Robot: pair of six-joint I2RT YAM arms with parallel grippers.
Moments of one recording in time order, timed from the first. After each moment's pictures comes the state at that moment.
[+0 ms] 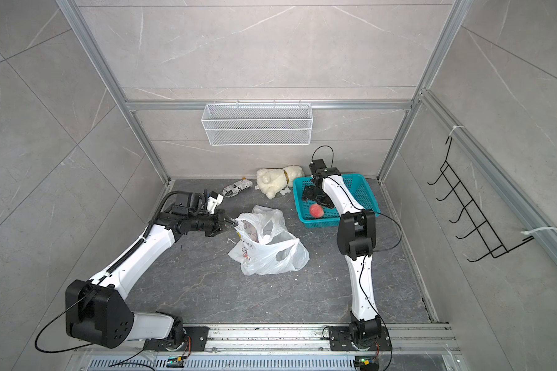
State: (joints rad) left arm -0.27 1.38 1.12 -0.59 0.69 -0.55; right arm 0.21 2.35 2.19 -1.12 0.07 0.48
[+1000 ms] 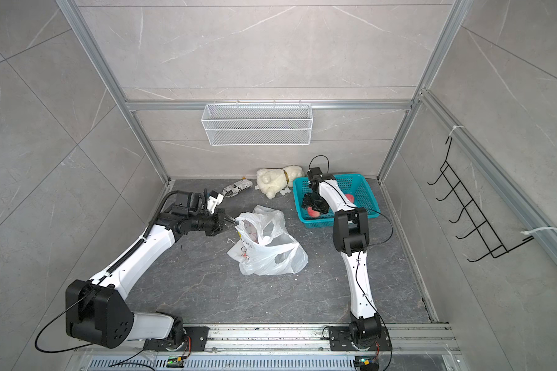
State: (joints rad) left arm -0.27 1.38 1.12 -0.57 0.70 -0.56; right arm 0.21 2.46 2.18 -1.08 0.01 0.47
